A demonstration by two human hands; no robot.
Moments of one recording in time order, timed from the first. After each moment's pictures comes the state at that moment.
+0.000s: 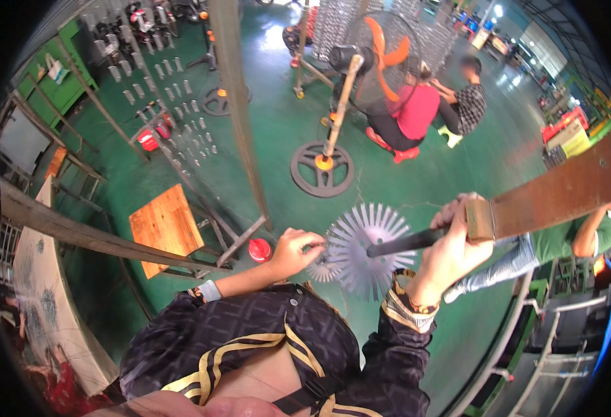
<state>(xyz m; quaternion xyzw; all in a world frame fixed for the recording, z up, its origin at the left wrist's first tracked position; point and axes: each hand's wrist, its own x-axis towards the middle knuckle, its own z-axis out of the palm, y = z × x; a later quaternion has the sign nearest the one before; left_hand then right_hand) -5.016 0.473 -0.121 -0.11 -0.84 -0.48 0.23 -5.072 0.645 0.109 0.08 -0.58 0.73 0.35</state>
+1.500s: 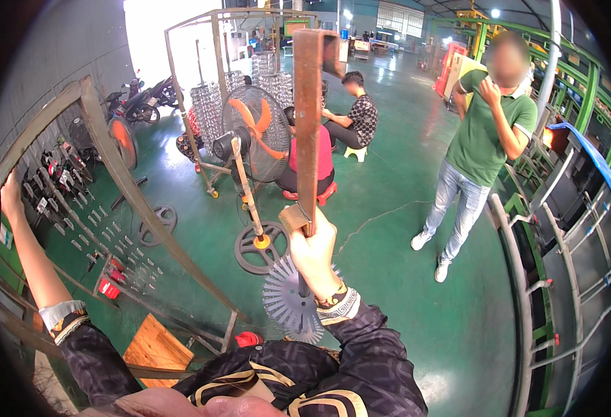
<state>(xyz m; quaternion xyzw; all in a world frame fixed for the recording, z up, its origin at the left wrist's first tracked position) -5.108 -0.032 0.294 0.09 -0.70 -0.18 0.69 -5.067 0.659 0.083 0.09 -0.64 0.70 0.30</state>
